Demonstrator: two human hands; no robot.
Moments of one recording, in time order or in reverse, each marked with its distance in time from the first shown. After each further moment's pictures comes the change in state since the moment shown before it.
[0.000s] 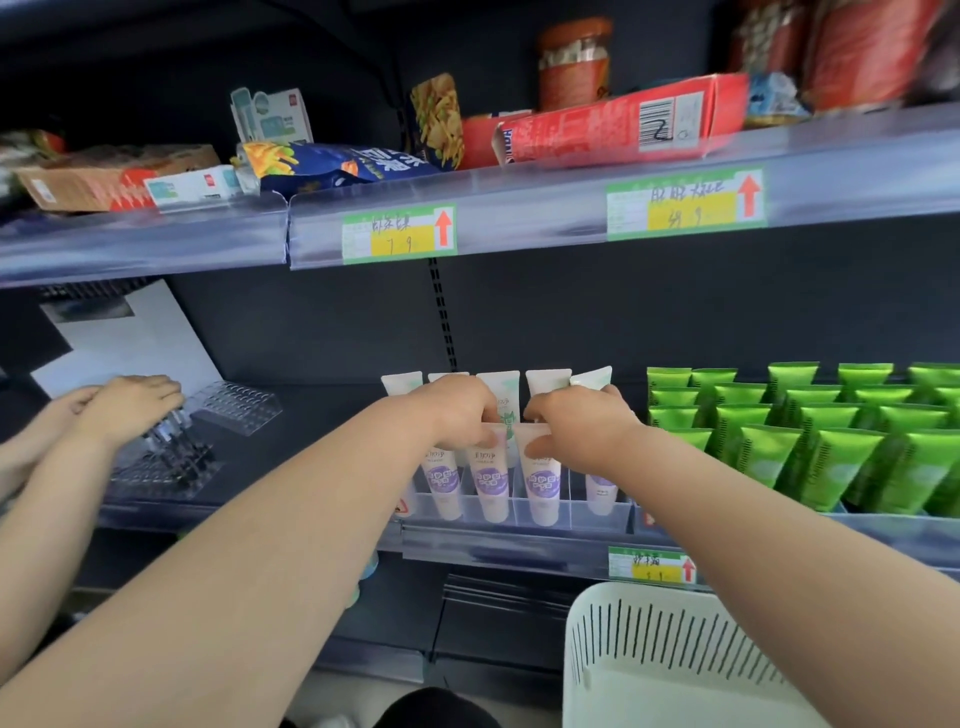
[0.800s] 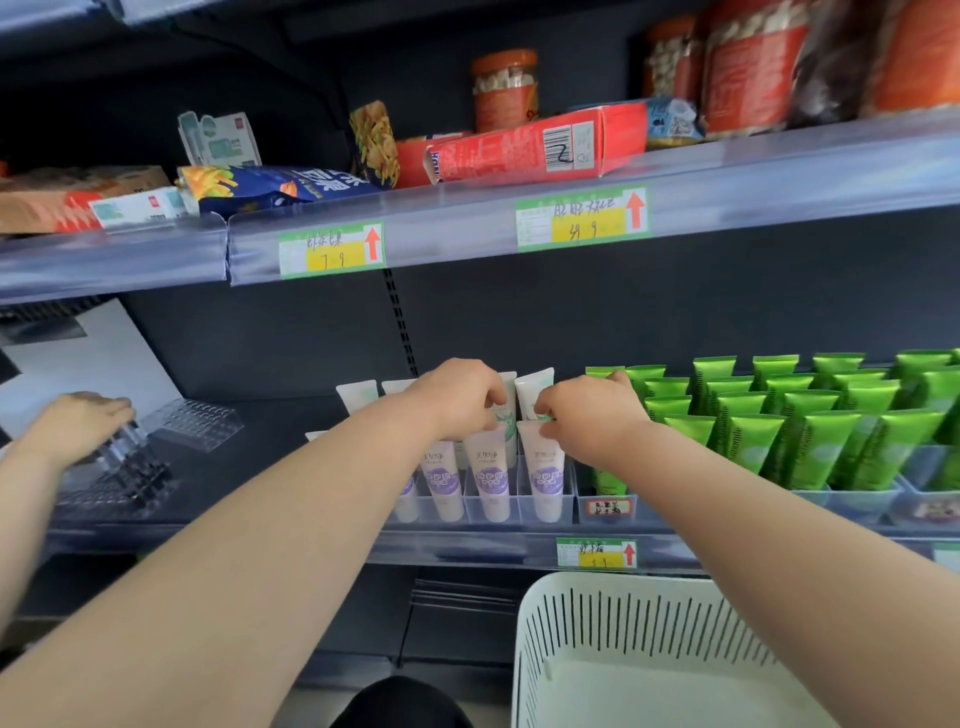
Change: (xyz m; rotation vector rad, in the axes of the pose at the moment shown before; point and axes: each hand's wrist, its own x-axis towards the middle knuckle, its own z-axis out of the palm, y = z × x) left_hand -0.001 0.062 -0.011 -0.041 0.166 0.088; right_hand -0.037 0.050 -0.011 -0.115 0.110 0.094
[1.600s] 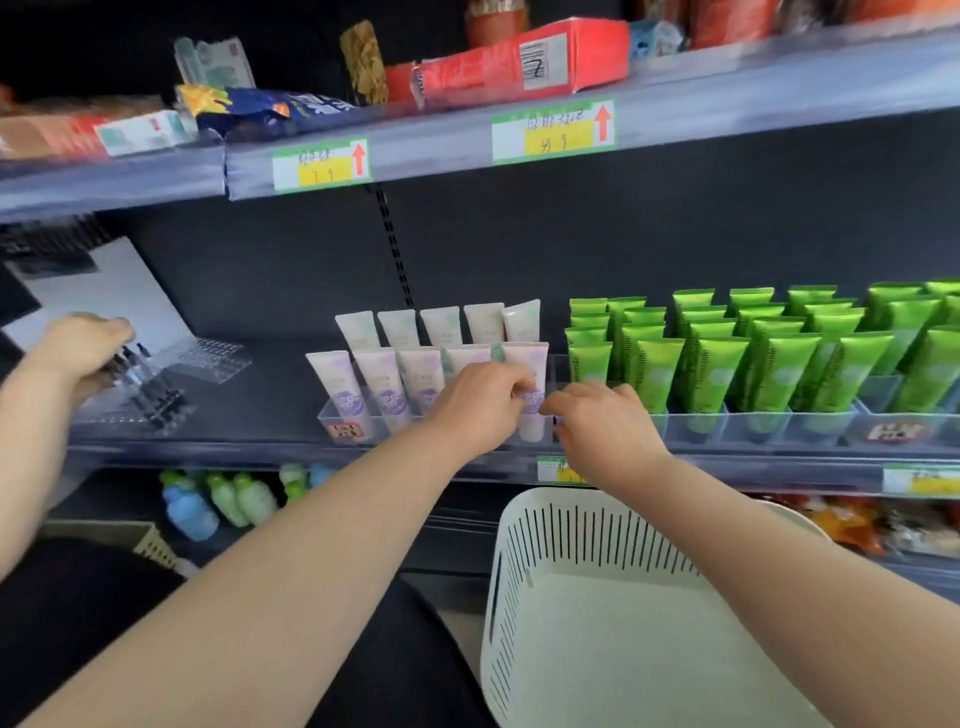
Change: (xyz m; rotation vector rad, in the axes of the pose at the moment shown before) left_hand -0.056 0.050 0.079 -0.273 0.223 -0.032; right_hand -0.089 0.006 0.065 0.121 0.205 -0.104
